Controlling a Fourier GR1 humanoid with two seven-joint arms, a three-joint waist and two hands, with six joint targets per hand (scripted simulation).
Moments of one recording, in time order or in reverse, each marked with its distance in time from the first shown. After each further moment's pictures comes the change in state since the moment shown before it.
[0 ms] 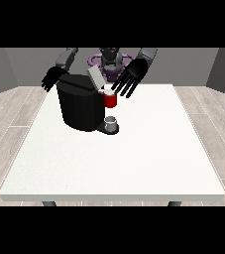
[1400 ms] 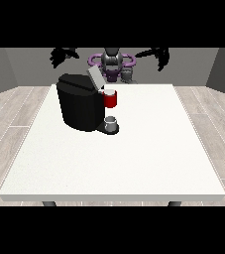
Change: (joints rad) left arm 0.479 -0.321 0.303 -0.073 0.441 -0.024 -0.075; right arm 0.236 -0.063 -0.001 -0.053 -0.018 0.077 0.026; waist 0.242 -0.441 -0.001
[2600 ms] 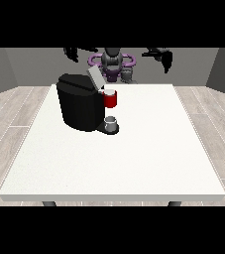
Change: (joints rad) left arm 0.302 -0.105 -0.096 -0.401 0.240 -0.055 0.121; right arm -0.226 -0.056 0.032 -0.012 0.009 0.125 0.081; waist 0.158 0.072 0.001
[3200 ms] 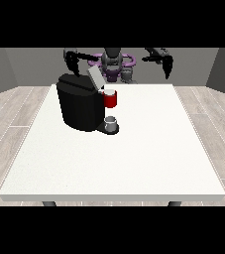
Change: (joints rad) left arm 0.087 0.028 -0.044 -0.187 0.046 0.041 0.039; right arm -0.153 -0.002 -0.039 0.151 -0.011 0.035 -0.027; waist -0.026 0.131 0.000
